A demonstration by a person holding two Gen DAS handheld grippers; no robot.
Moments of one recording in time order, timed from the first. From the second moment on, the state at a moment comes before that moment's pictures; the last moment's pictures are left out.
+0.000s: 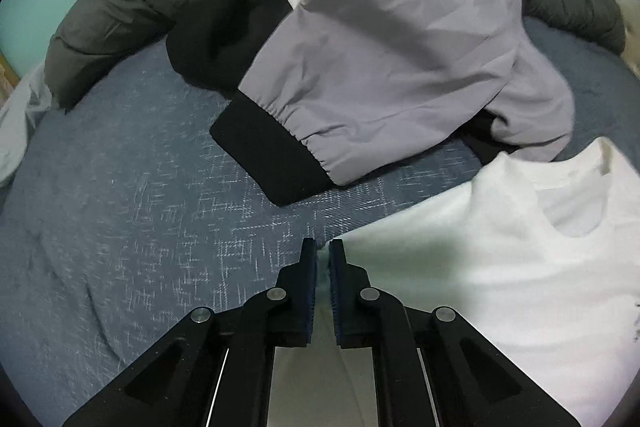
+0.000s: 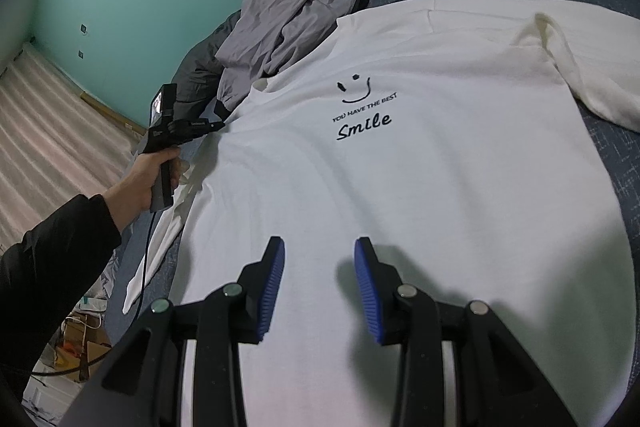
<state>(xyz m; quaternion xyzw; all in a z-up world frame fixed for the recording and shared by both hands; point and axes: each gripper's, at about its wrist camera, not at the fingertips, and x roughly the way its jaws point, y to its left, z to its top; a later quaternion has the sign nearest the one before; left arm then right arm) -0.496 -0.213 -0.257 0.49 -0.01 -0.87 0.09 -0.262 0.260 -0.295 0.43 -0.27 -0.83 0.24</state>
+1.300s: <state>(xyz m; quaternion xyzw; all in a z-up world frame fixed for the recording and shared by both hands) -0.268 -0.174 -0.264 0.45 0.12 -0.88 0.02 -0.393 0.335 -0.234 0.45 -0.15 -0.87 0.14</state>
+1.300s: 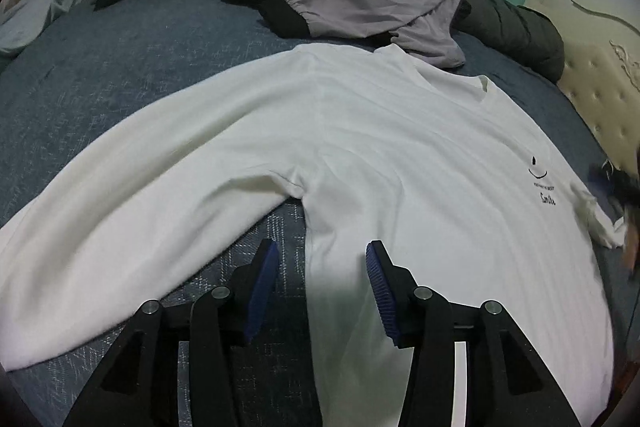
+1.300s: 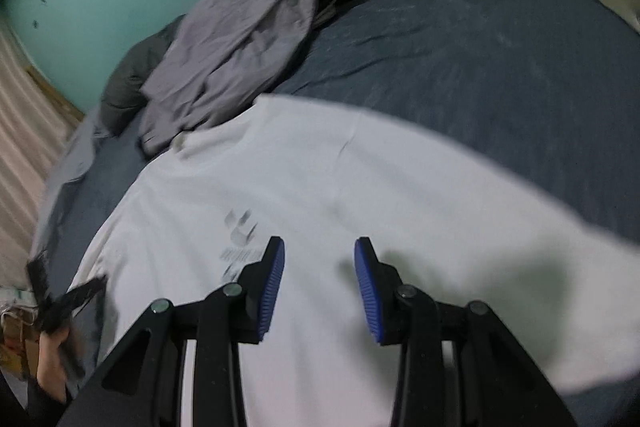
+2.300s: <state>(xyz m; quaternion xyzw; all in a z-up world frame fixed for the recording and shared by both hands) -0.264 -0.161 -0.289 0.45 0.11 -0.89 0.01 -0.546 0.324 -0.262 0.46 0.02 -0.88 0.09</state>
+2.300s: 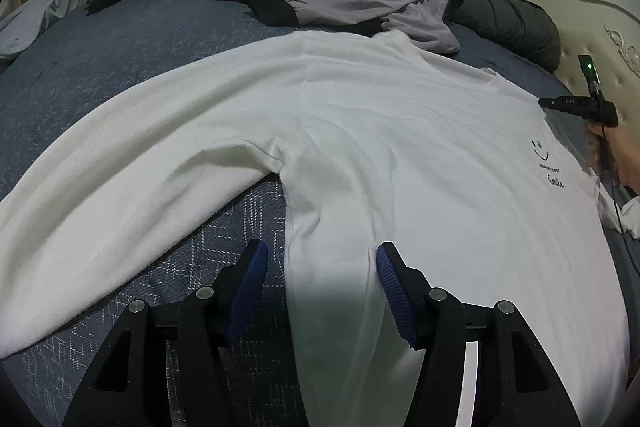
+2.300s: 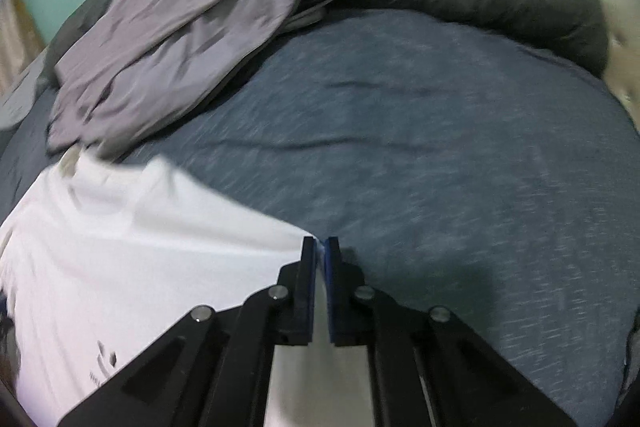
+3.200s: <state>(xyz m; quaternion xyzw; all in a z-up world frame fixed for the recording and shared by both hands) -0.263 -0.171 -0.265 0.44 0.14 -0.89 -0.01 -0.371 0.296 -0.237 0.38 -0.11 -0.91 0.13</state>
